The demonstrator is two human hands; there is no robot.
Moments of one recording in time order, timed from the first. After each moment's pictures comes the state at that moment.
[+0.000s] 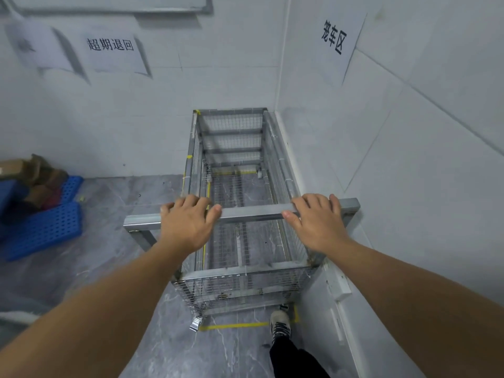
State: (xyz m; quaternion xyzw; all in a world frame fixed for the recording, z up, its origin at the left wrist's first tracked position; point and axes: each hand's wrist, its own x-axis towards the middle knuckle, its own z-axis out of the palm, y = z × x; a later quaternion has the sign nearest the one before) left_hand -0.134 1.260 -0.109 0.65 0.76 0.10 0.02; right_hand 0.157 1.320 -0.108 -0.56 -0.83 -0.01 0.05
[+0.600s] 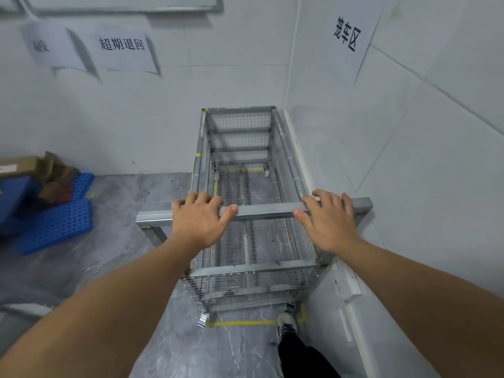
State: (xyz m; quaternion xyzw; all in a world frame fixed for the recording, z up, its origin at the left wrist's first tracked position) left_hand -0.132 1.263 -0.103 0.66 0.75 0.05 0.00; right_hand 0.157 1.323 -0.113 -0.57 -0.82 -0.02 0.06
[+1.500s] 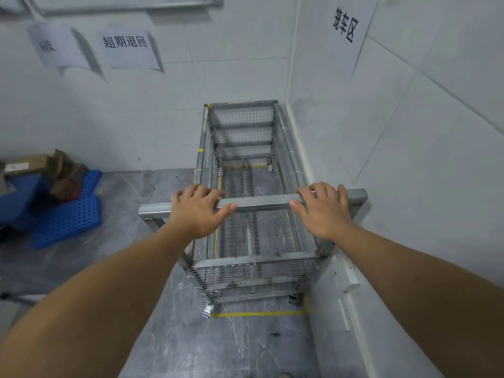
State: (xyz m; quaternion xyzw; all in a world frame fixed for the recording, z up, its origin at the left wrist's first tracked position) left_hand -0.139 1.258 -0.100 0.68 0.74 0.03 0.02; right_hand 0.155 1.322 -0.102 -0.58 -0.81 0.04 0.00
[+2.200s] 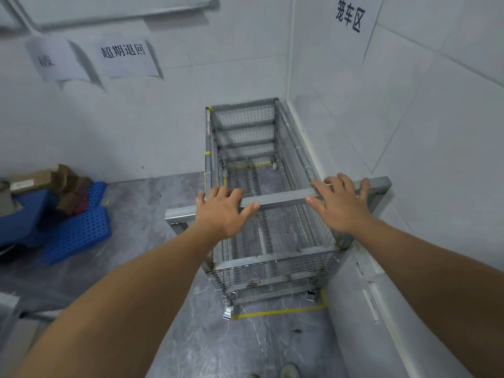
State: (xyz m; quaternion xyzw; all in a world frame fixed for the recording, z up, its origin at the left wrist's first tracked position) left_hand -0.150 1.257 -0.095 0.70 0.71 0.01 0.05; right_hand 0.133 1.313 -0.106 -0.61 -0.79 0.04 0.02
